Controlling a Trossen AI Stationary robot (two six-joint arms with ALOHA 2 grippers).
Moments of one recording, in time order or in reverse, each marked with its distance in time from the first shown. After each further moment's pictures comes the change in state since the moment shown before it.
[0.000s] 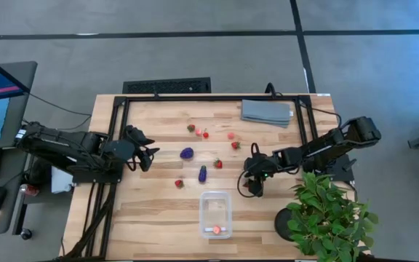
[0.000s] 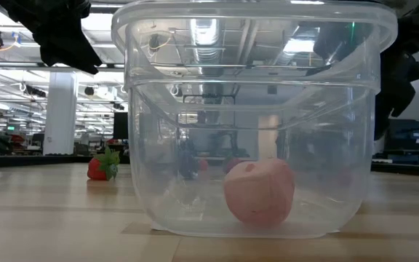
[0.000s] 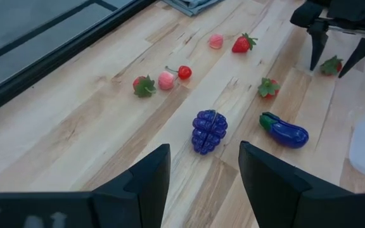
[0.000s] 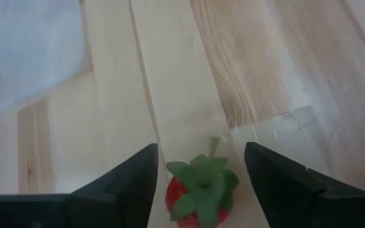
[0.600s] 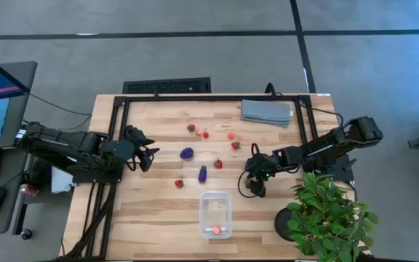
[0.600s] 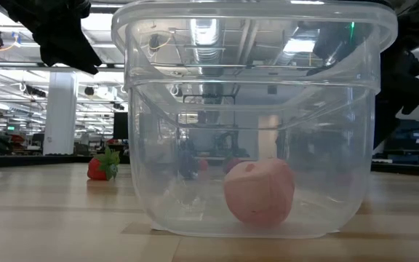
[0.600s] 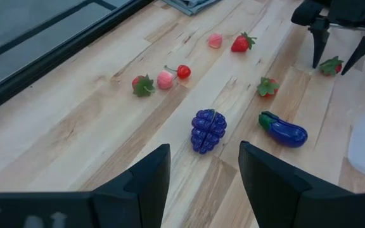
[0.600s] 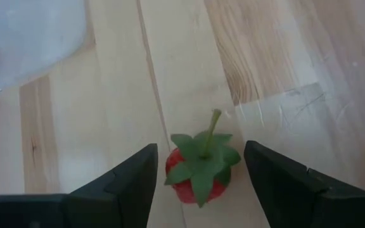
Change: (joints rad) left arm 0.000 0.000 0.000 0.000 0.005 0.000; right arm 0.002 -0.004 0.004 -0.101 -0.046 -0.022
